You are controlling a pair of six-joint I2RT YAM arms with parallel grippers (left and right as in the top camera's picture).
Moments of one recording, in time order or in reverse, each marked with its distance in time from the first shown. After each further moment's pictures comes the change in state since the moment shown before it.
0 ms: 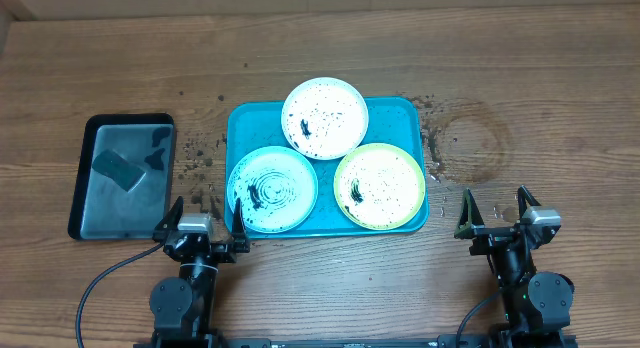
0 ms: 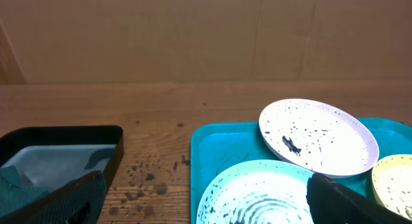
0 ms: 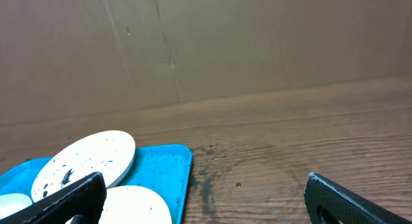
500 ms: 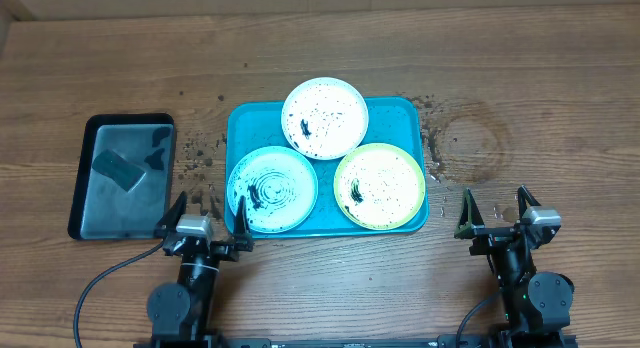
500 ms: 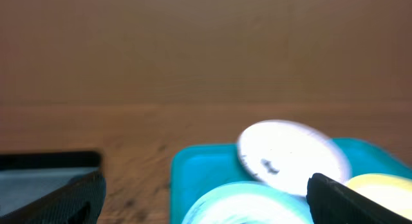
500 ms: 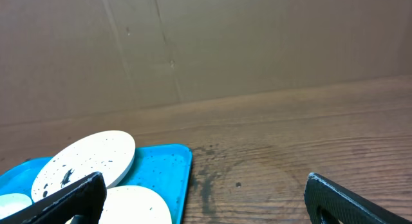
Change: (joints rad) left arm 0.000 0.000 0.000 0.102 0.095 -0.057; right arm 0.000 0.000 0.000 0.000 0.000 0.000
